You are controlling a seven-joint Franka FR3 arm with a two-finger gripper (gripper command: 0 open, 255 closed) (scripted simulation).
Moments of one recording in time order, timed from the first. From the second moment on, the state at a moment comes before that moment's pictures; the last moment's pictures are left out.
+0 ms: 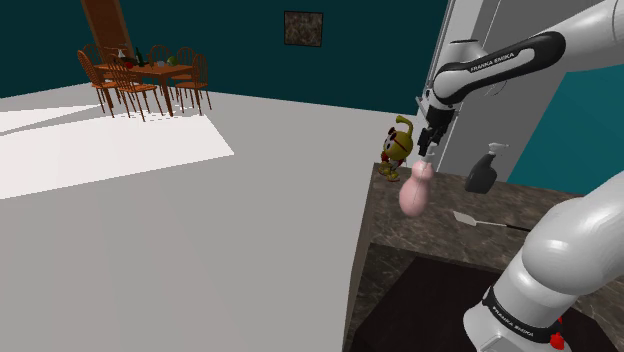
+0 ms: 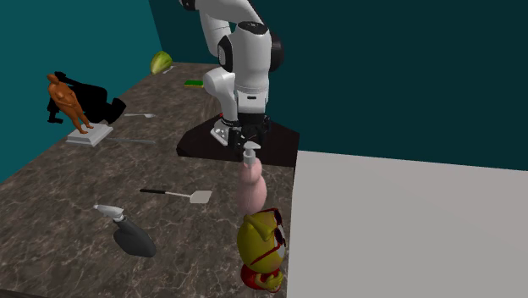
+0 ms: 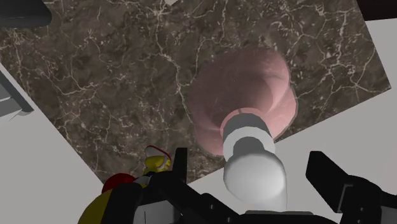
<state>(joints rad) -0.16 -0.34 -0.42 -2.39 -0.27 2.15 -0.38</state>
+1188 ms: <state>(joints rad) -0.16 -0.36 -0.41 -2.35 -0.27 2.09 -0.38</state>
